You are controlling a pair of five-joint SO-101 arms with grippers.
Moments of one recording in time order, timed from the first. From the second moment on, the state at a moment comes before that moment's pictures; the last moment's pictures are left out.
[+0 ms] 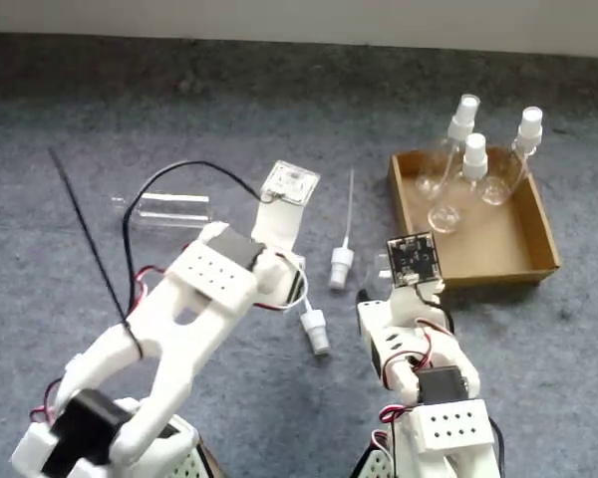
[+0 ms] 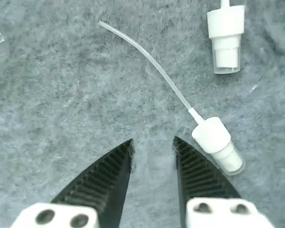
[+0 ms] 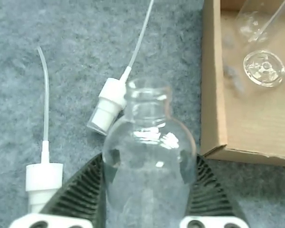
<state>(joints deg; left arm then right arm) 25.7 -15.3 34.9 63.6 16.4 -11.6 -78.5 87.3 41.5 5.3</state>
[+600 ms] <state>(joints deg) 29.7 2.3 26.2 63.5 33.4 -11.6 -78.5 87.3 41.4 5.3</state>
